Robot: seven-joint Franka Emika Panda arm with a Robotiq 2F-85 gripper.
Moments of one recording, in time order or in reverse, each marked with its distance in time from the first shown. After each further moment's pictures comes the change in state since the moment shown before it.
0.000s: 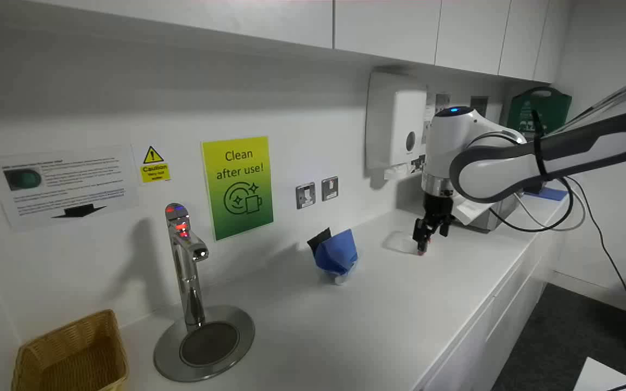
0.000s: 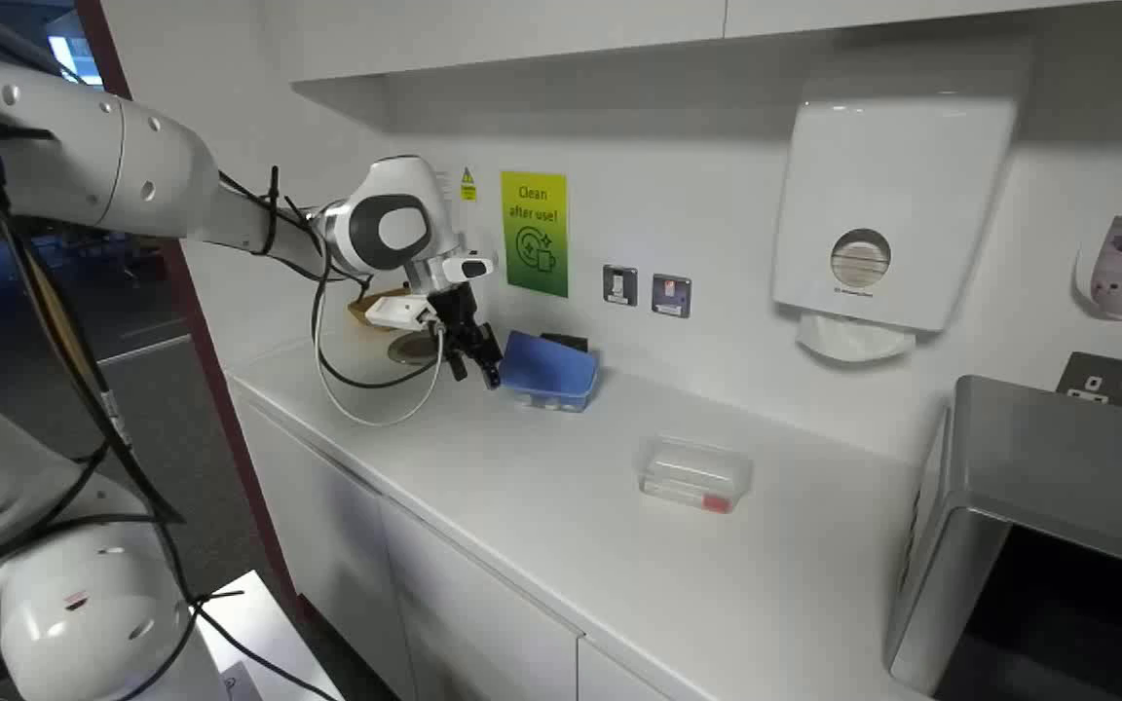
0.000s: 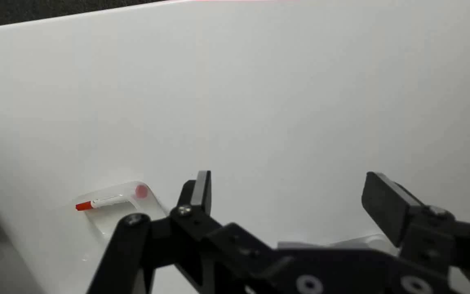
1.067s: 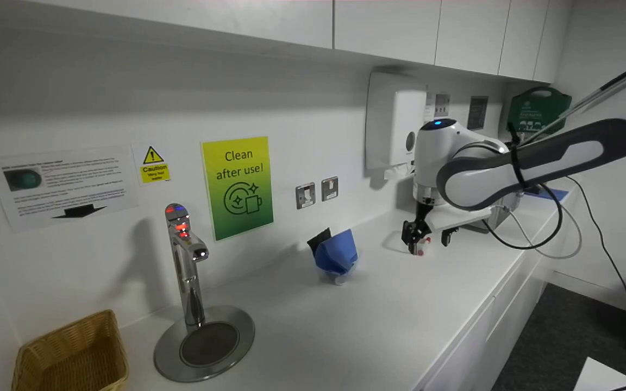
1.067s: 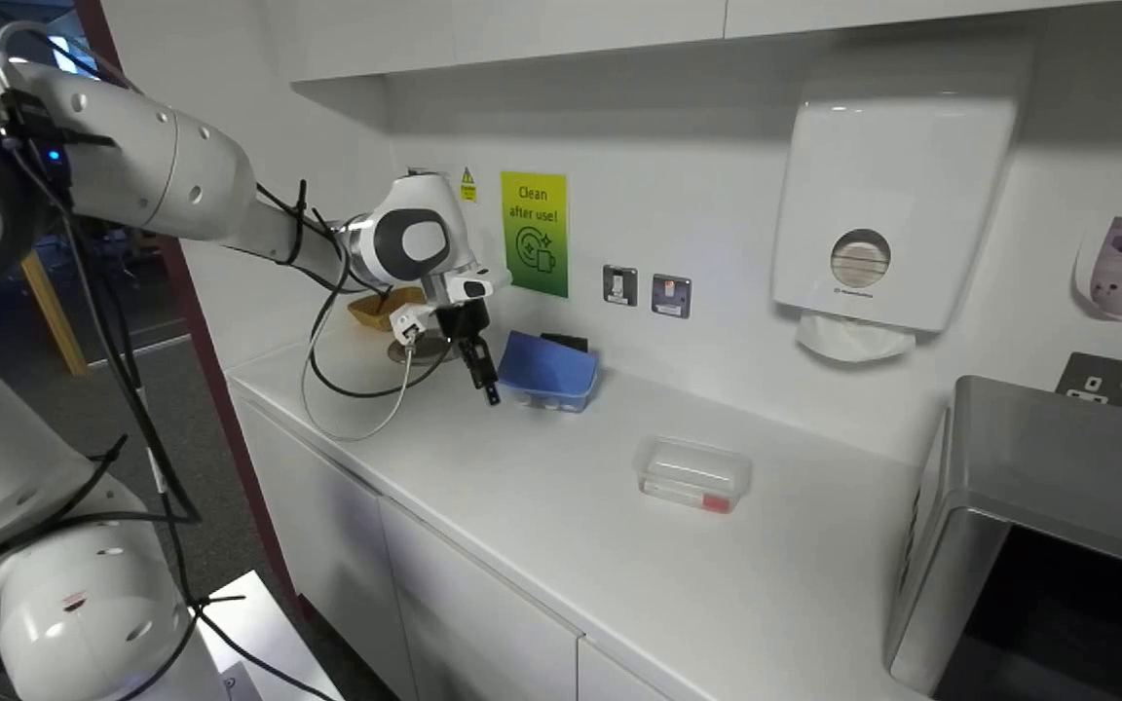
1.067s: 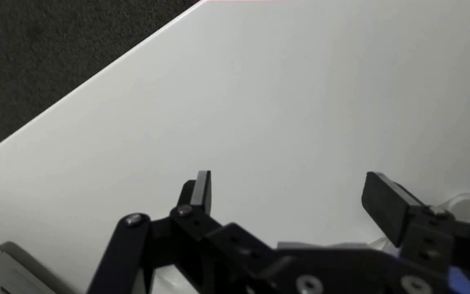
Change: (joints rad) arm -0.012 0.101 0.005 0.042 -0.040 0.000 0.446
